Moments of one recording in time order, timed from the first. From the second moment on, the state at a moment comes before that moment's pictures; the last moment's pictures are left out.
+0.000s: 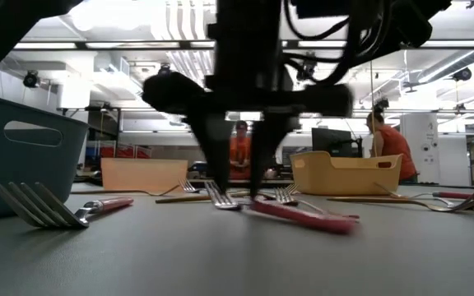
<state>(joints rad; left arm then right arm) -0.30 2.50 2.23 -1.38 -0.17 -1.43 0.16 0.99 0.85 -0.59 0.62 -0.08</state>
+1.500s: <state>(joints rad) -0.30 2.54 2.24 -1.40 -0.15 -1.40 0.16 0.99 0.85 -0.60 0.62 -0.08</state>
